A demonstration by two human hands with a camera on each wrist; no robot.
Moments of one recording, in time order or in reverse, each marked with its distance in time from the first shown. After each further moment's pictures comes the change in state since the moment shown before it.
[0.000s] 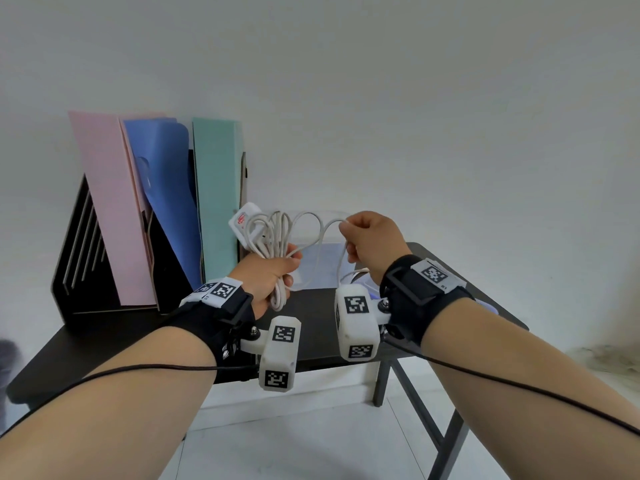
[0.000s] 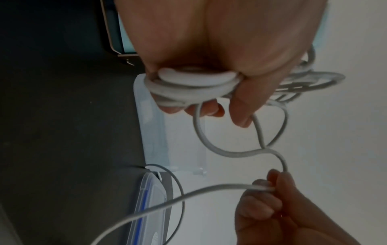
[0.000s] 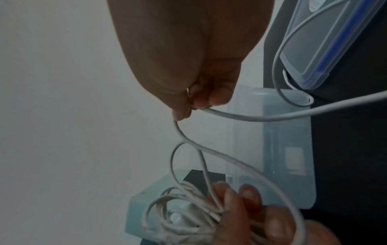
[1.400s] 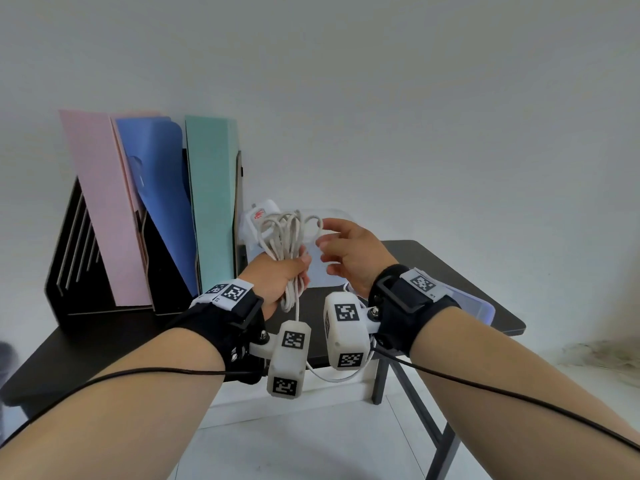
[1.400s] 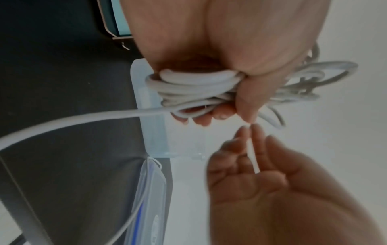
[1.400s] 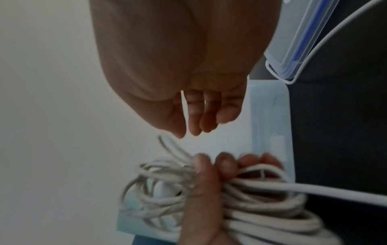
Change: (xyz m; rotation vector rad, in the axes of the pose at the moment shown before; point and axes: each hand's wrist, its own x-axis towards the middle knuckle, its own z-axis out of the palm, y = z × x) left_hand -0.004 -0.004 0.018 -0.092 -0.073 0.024; right_hand -0.011 0.007 0.013 0.333 -0.254 0.130
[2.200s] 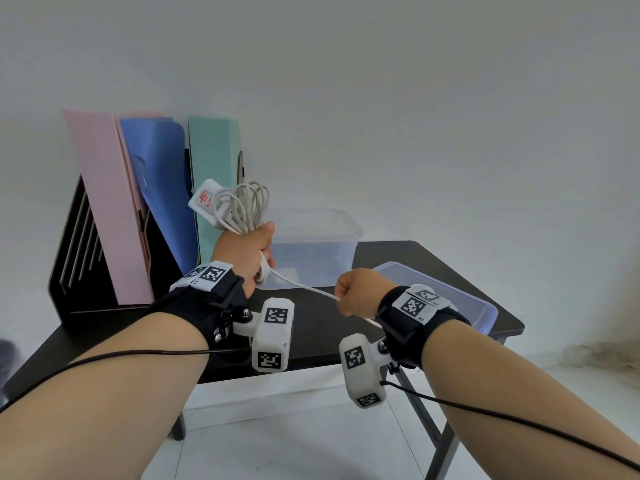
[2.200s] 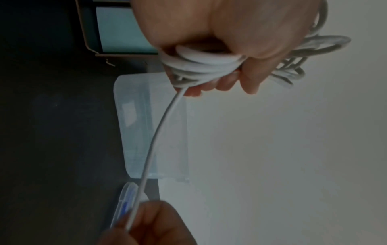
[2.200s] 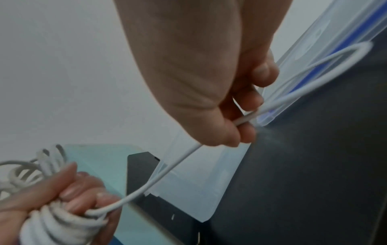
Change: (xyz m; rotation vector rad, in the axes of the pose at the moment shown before) left_hand 0.015 0.024 -0.024 0.059 0.277 0.168; right_hand -0.010 0.024 -0.017 -1.253 -0.206 0.127
